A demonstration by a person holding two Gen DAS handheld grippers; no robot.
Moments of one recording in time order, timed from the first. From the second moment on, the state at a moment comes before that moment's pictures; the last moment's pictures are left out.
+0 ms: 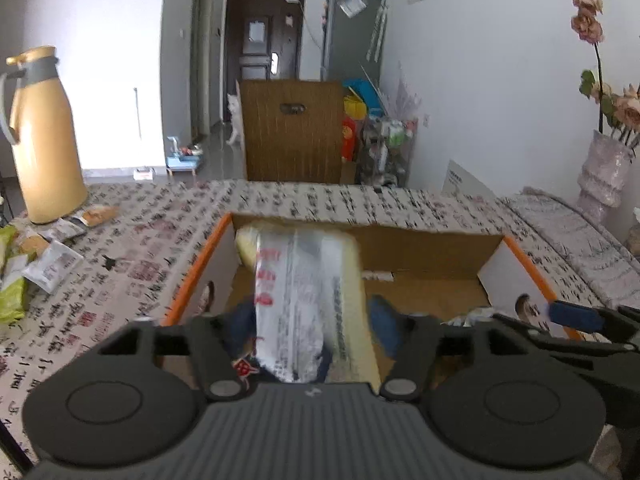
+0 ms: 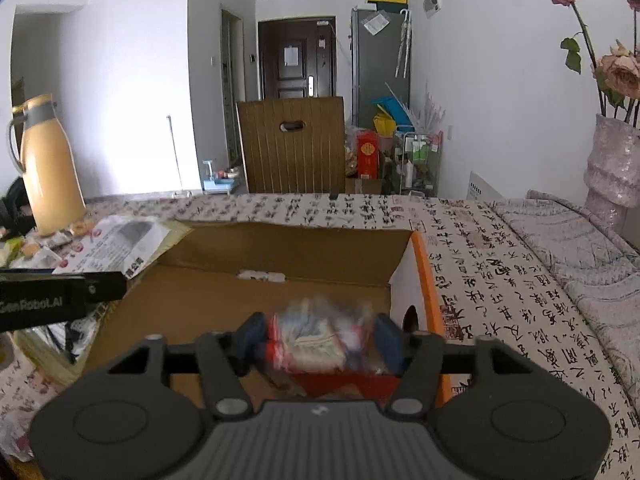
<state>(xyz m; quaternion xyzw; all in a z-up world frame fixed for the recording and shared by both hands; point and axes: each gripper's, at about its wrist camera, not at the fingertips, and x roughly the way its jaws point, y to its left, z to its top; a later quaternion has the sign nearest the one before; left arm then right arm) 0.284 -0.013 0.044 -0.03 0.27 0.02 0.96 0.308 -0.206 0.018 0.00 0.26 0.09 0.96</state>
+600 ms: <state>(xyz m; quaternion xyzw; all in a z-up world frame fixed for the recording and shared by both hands) 0.261 -0.008 0.074 -0.04 0.23 0.05 0.97 0.288 -0.225 0.041 0.02 0.21 0.08 0.97</state>
